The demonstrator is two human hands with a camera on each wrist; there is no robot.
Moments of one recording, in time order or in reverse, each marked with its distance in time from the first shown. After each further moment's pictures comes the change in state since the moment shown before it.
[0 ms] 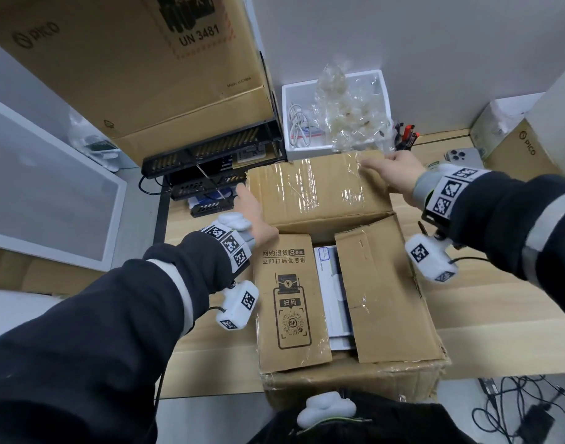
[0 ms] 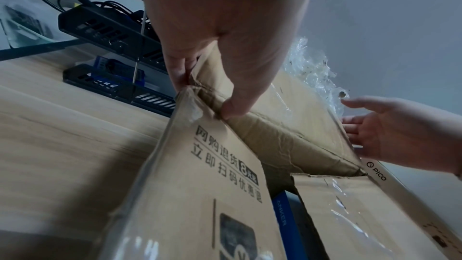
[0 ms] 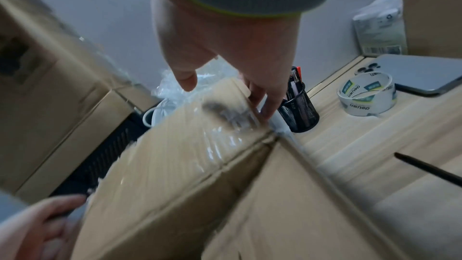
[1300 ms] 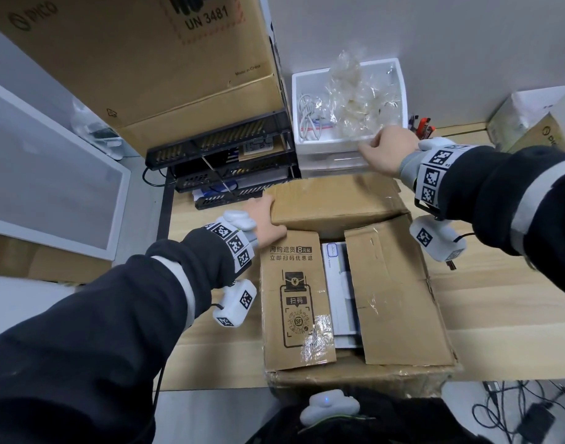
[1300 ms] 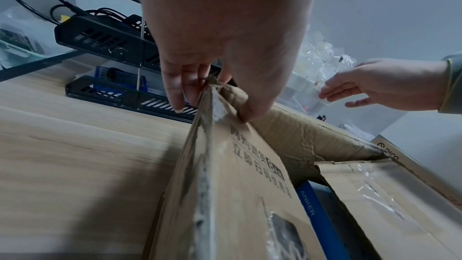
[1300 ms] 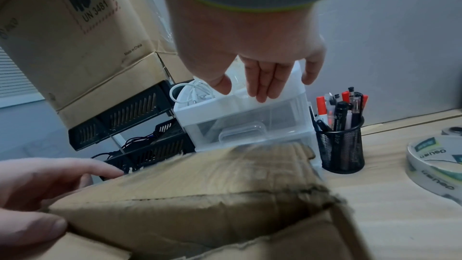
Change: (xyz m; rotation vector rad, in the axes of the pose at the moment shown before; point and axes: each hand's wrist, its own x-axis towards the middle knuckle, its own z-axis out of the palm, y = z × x) left_hand 0.011 -0.024 0.007 0.276 -0.160 0.256; right_hand 0.013 -0.043 0.021 -0.679 0.082 -0.281
